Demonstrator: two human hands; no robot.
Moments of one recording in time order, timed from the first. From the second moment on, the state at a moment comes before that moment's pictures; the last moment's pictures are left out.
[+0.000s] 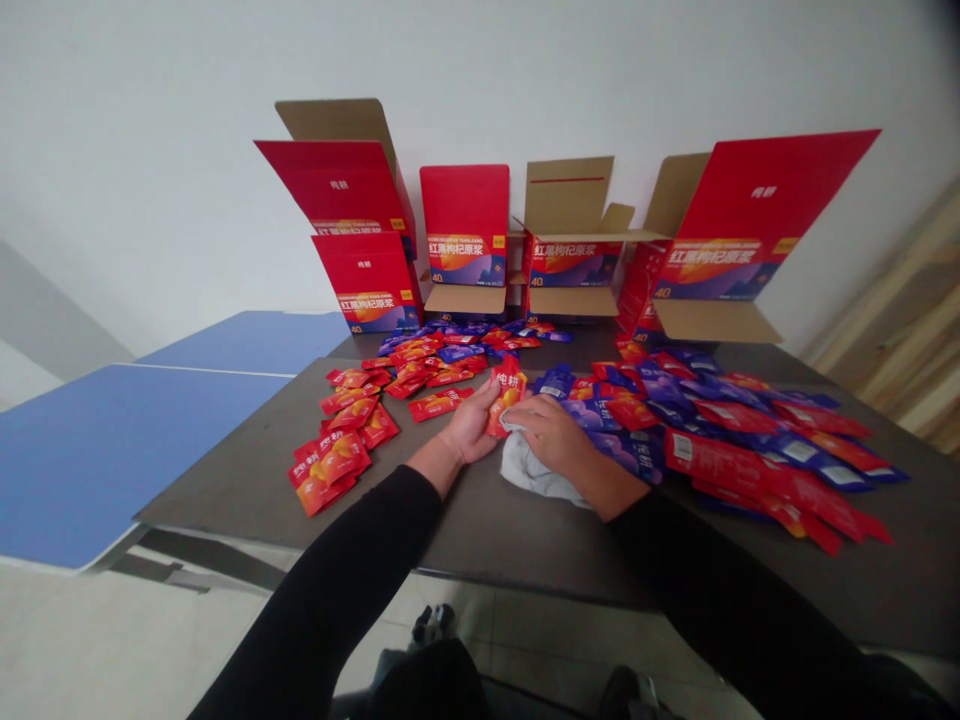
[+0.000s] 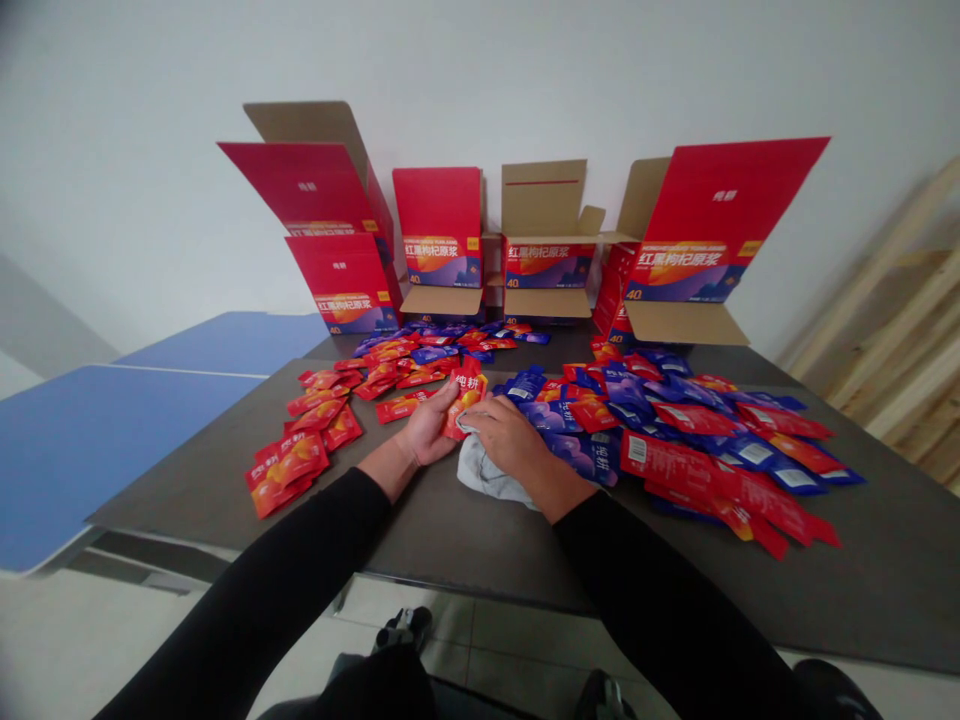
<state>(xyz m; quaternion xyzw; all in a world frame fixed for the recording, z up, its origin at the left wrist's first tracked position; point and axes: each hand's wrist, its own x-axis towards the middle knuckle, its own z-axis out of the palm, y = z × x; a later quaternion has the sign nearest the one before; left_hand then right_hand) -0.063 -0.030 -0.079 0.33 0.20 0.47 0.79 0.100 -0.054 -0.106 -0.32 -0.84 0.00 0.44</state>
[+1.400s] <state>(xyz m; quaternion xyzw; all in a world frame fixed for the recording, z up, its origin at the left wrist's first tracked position) -0.067 -0.028 -0.079 0.24 0.24 0.34 0.88 0.091 -0.067 -0.100 -0.20 -0.88 -0.07 0.43</state>
